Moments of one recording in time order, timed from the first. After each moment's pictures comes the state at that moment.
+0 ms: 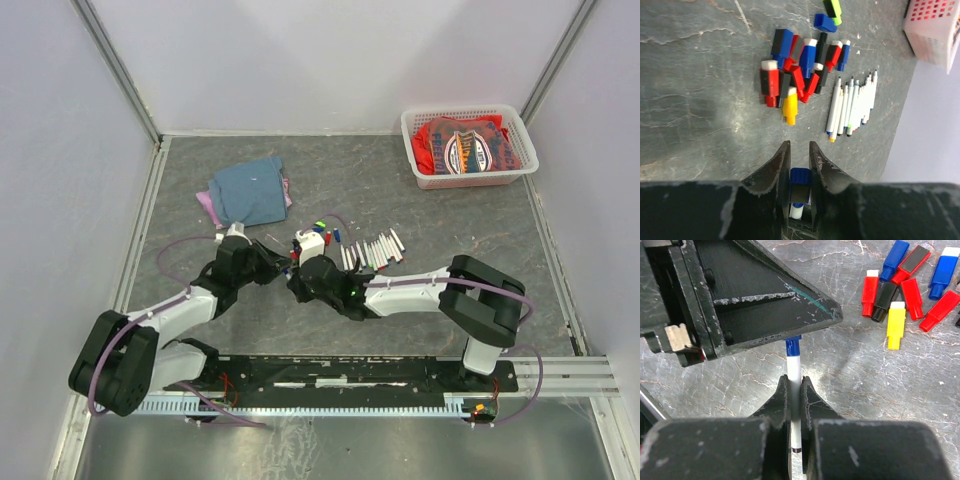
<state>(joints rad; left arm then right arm) -0.41 1.17 0.36 0.22 0.12 -1.12 1.15 1.77 0.94 0.25 0.31 0.59</state>
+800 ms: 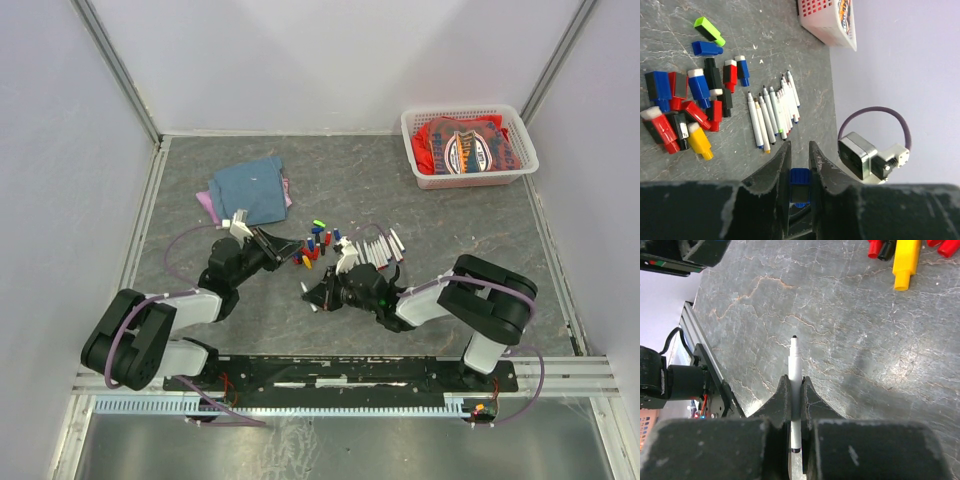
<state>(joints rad) -0.38 1.32 0.27 0.86 0.34 -1.12 1.02 1.72 0.52 0.85 -0.04 0.81</state>
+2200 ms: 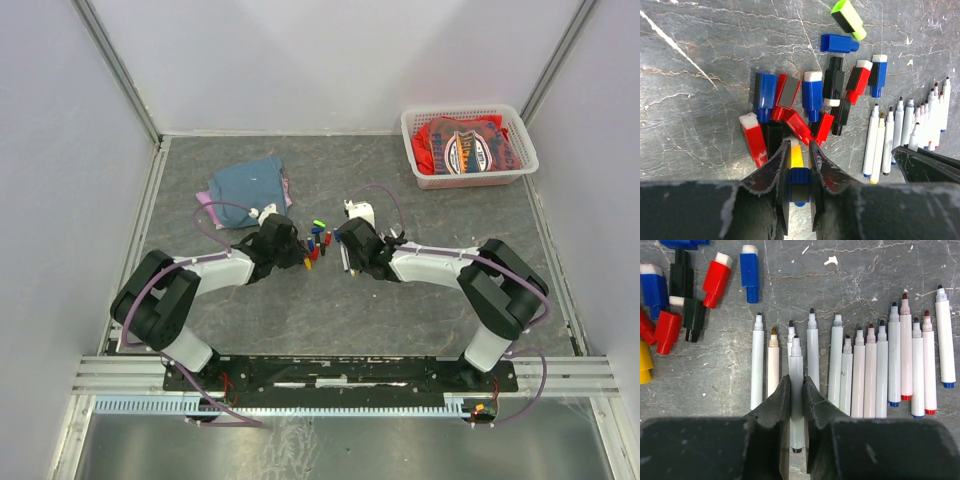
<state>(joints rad) -0.58 1.57 0.70 0.10 -0.10 -0.90 0.82 1.69 0.92 -0.10 0.43 0.46</state>
